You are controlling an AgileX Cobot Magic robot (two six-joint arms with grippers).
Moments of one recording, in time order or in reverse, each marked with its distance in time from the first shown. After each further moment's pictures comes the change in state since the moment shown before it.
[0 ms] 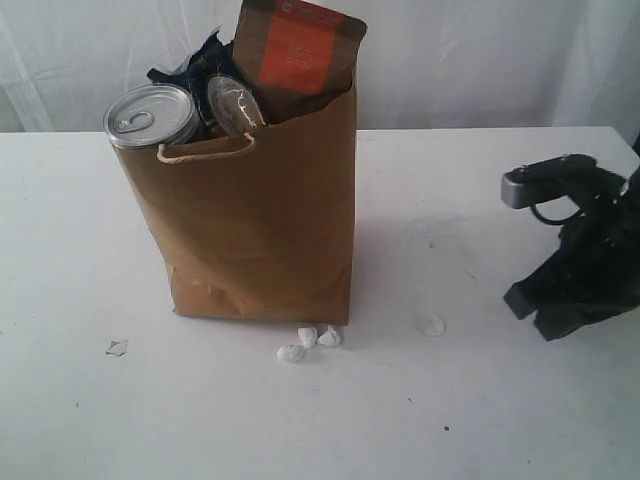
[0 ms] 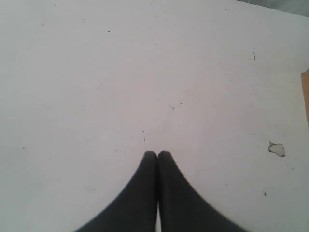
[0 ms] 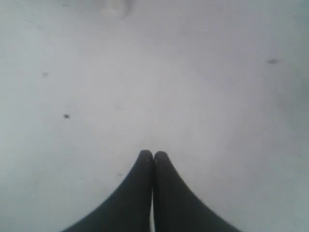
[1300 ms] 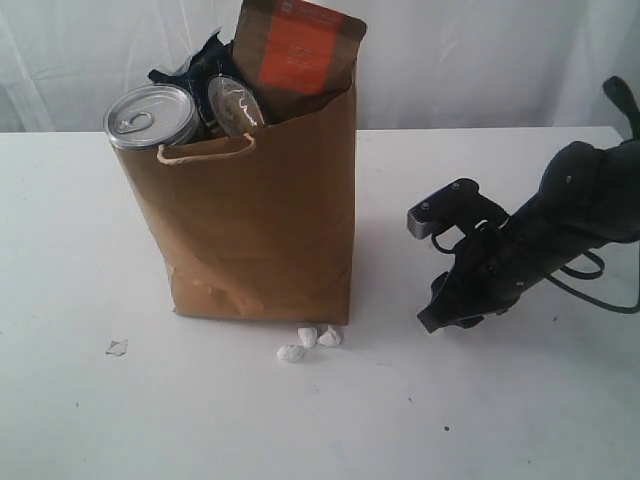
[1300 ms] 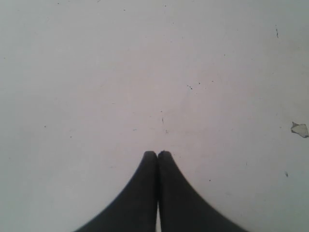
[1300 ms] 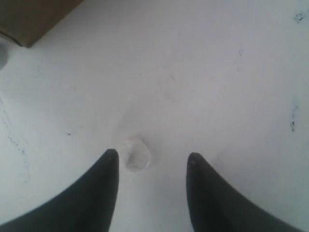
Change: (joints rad) left arm 0.000 0.000 -0.010 -0.016 0.103 0.038; right arm 0.118 0.314 0.004 0.231 -0.510 -0.393
